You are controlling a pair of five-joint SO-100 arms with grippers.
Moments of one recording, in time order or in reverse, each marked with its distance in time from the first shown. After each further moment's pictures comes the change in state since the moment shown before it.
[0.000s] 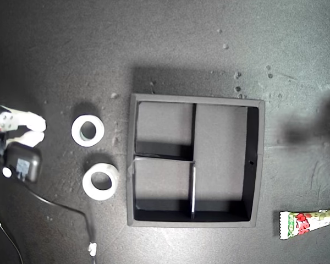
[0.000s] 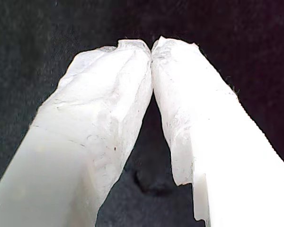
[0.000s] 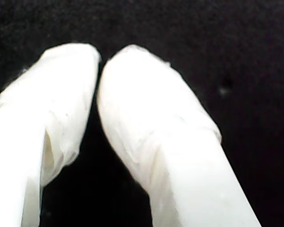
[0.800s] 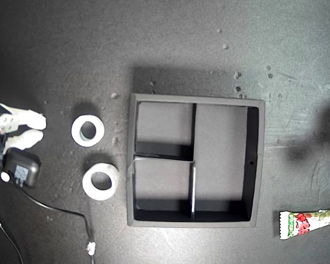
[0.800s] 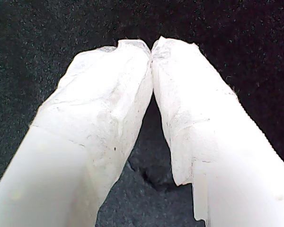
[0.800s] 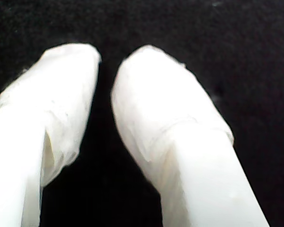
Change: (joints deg) arm 0 -1.7 0.0 0.0 3.1 9.5; arm 1 -2.5 0.3 0.0 2.6 -9.8
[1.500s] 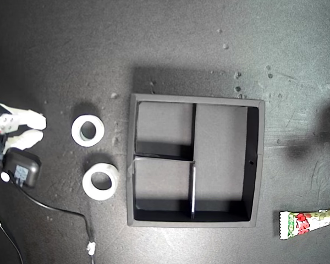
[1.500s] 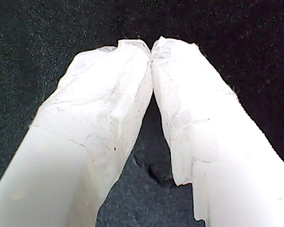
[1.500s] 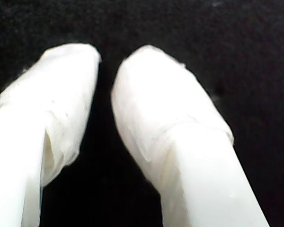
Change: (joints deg) arm 0 0.0 0.0 0.0 0.0 0.0; arm 1 1.6 0.0 0.0 0.0 0.0
